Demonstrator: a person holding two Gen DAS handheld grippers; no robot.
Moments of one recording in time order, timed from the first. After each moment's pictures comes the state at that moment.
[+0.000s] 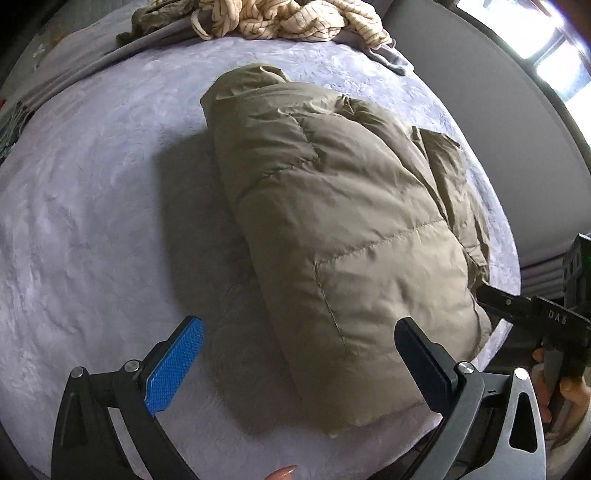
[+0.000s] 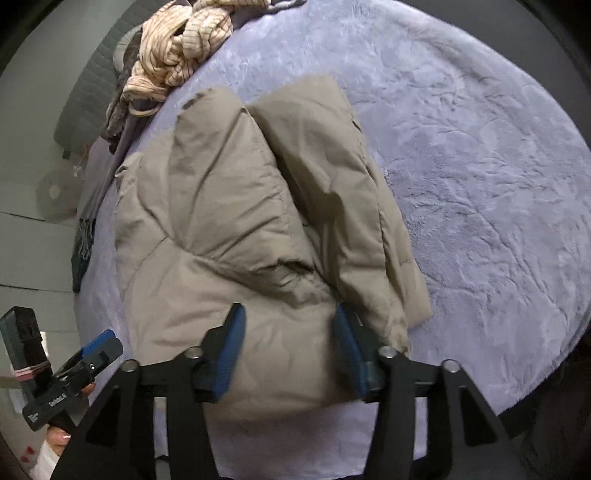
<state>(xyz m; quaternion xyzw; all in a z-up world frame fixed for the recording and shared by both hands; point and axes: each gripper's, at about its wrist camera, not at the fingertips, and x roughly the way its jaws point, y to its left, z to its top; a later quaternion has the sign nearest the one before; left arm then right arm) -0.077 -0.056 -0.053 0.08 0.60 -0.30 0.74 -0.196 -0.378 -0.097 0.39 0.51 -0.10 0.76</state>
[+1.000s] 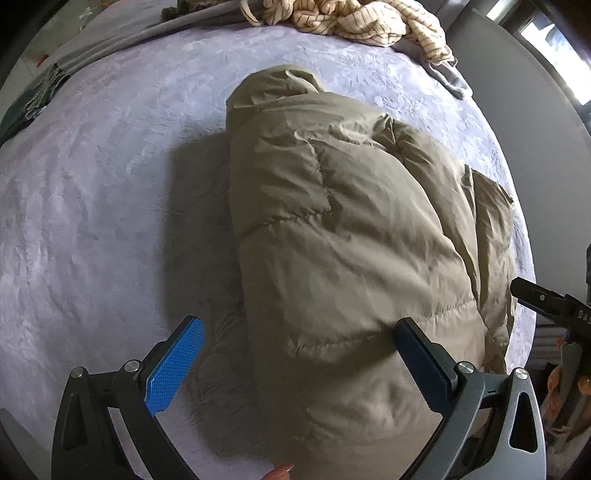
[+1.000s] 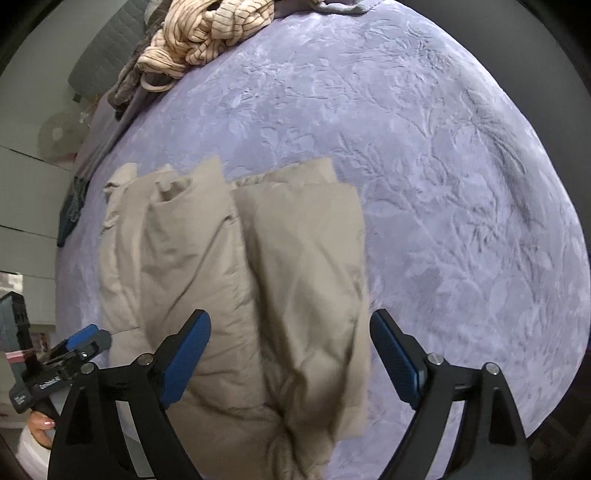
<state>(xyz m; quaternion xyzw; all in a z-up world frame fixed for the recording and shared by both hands) -0.038 -0.105 -0.068 0.05 0.63 -0.20 0.75 -0.106 -0.456 -0.088 0.28 0.57 -0.04 0.77</state>
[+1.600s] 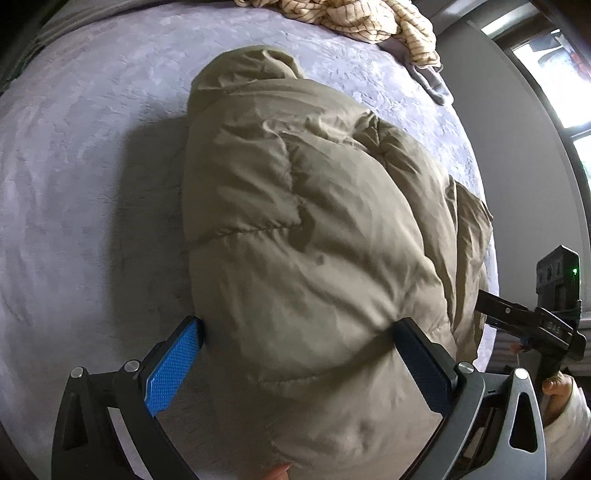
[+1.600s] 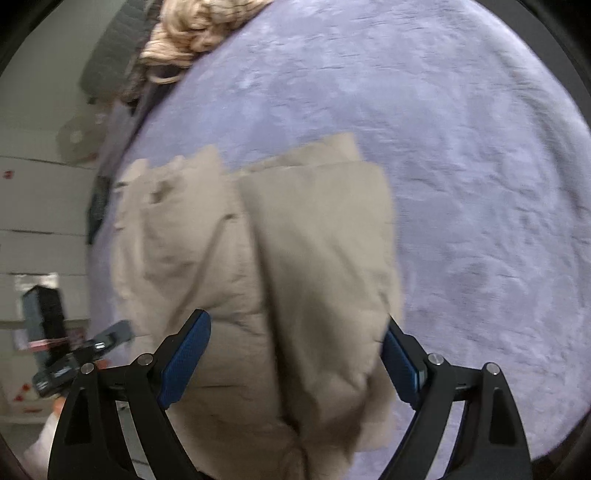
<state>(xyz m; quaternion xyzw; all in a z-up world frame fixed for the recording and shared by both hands) -0.016 -0.111 -0.090 -0.03 0.65 -0.25 0.71 -0.092 -0.462 -0.115 0.35 0.57 0.04 0.74</state>
